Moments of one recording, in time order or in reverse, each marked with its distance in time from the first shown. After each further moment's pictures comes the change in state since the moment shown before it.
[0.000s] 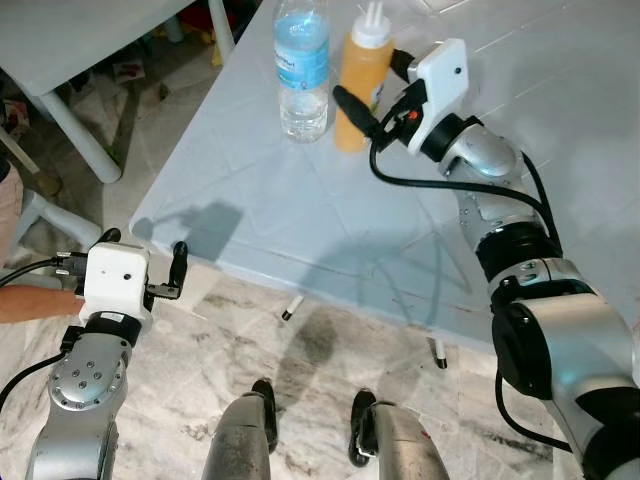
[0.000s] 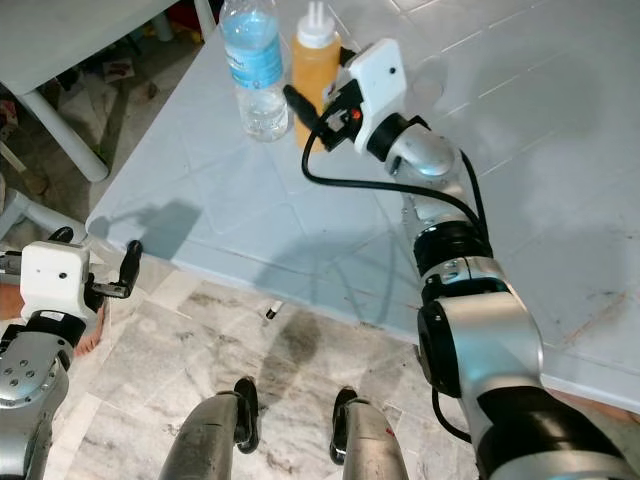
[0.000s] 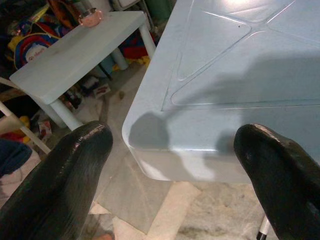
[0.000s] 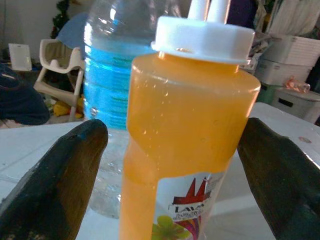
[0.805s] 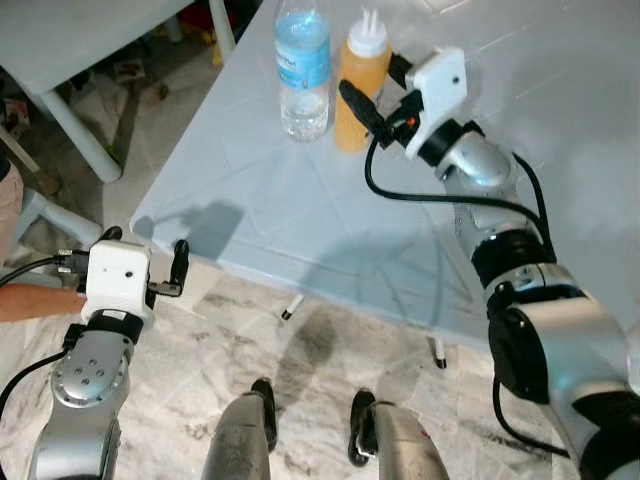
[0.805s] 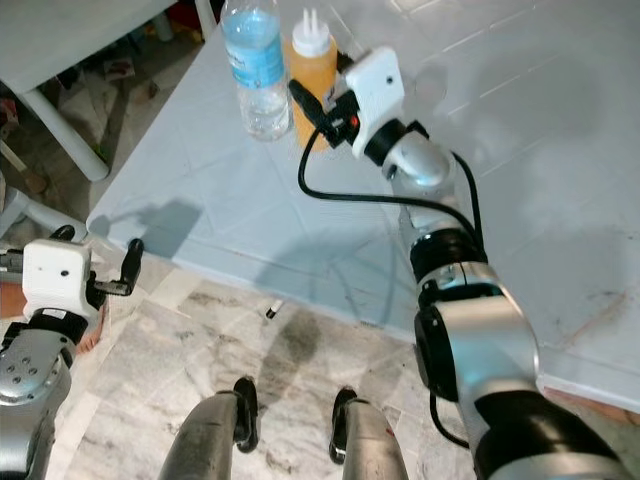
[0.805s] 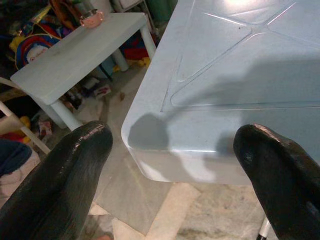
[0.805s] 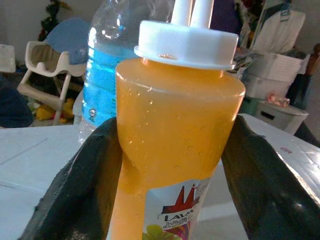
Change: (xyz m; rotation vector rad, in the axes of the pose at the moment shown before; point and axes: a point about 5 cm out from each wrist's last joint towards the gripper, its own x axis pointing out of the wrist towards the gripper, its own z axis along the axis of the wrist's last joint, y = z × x) left arm 0.004 -0.002 0.001 -0.007 -0.006 0.004; right arm -0.007 0.008 -0.007 -0.073 -0.042 -0.043
